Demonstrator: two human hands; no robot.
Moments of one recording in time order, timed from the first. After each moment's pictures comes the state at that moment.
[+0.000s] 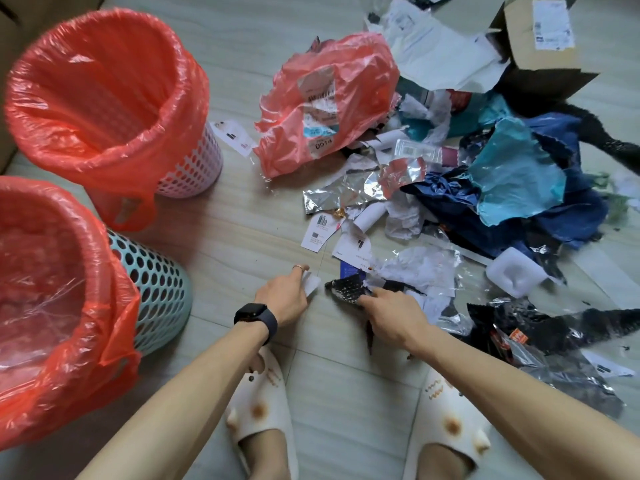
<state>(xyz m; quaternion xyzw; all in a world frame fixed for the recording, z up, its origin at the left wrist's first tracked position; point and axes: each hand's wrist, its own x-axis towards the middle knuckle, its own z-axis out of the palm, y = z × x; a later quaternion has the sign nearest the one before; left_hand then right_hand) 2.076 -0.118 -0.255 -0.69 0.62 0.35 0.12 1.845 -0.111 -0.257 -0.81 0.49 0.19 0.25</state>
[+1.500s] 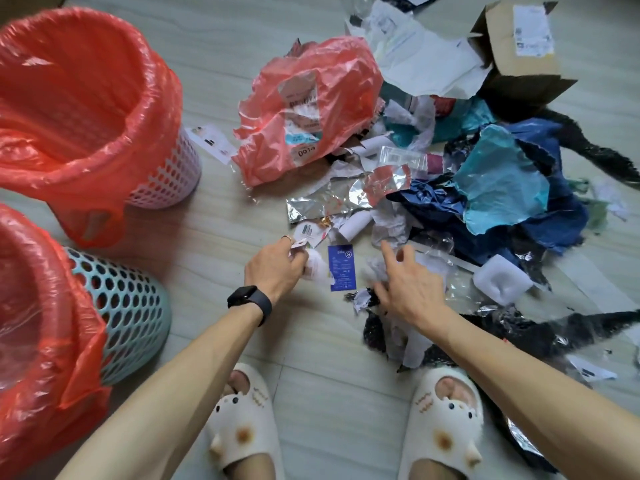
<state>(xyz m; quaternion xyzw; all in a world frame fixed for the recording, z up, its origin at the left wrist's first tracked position) 2.059 -0.181 -0.244 -0.76 0.60 0.27 -0.01 1.811 -0.163 -0.254 -0.75 0.64 0.13 0.16</state>
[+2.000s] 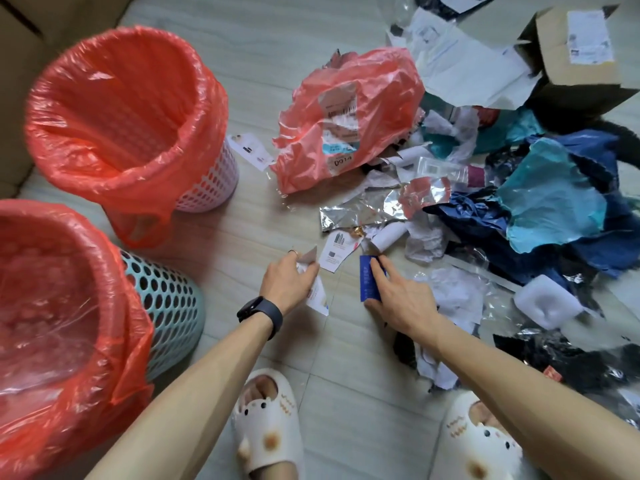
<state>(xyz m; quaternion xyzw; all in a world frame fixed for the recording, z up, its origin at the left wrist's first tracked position) 2.096 -0.173 -0.247 -0.79 0.49 0.36 -0.06 1.869 -0.172 -0.275 -0.79 0.55 0.17 0.19</state>
